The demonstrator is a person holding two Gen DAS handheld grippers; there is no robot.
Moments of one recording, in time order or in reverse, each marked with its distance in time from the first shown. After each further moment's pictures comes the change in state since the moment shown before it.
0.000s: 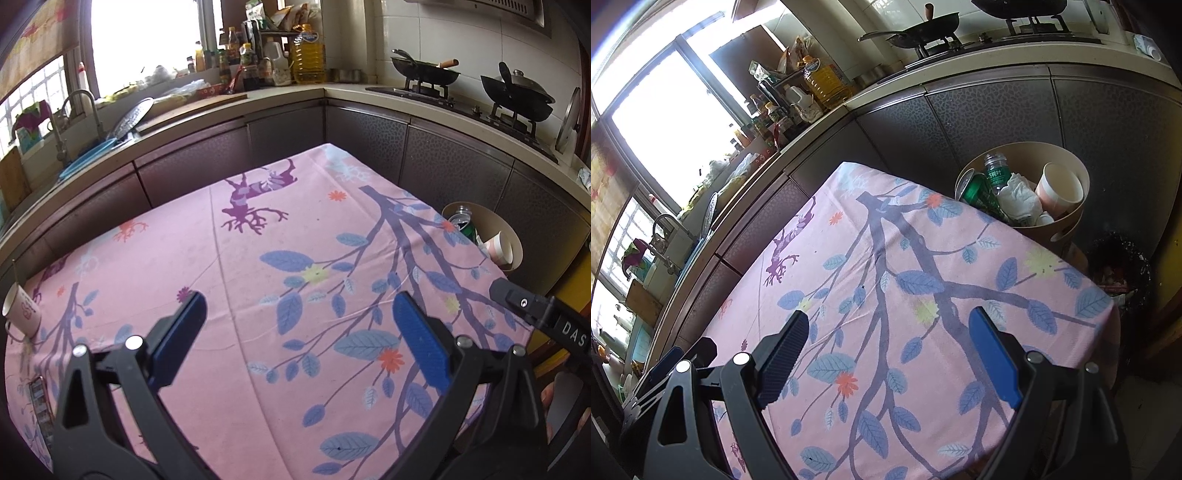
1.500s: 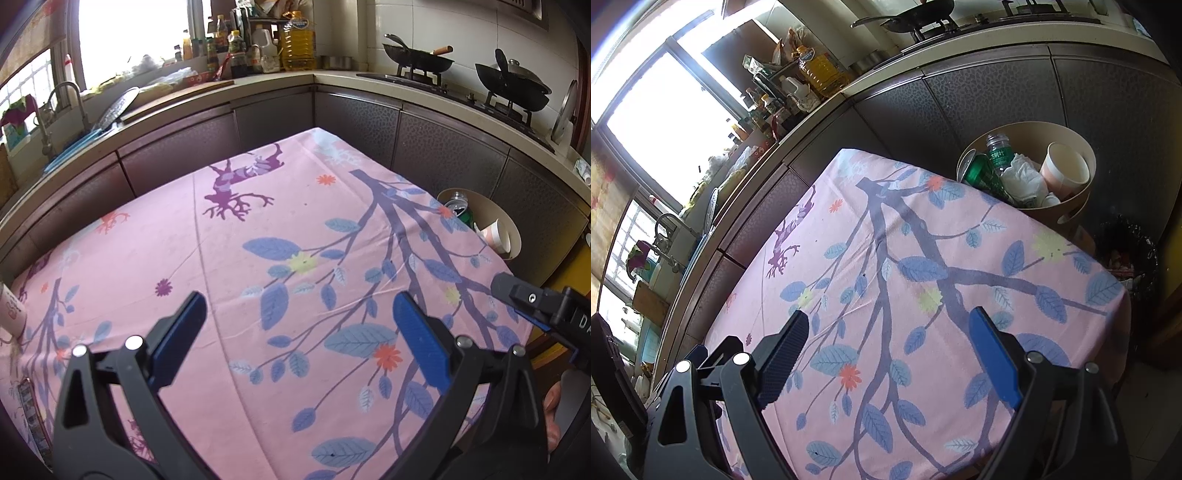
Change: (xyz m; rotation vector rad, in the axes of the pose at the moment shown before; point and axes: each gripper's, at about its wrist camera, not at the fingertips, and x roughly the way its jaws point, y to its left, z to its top) left arm 0.026 -0.006 -0.012 0.010 0.041 -0.038; right arm 0.008 -0.004 -0.004 0.044 0.055 0.011
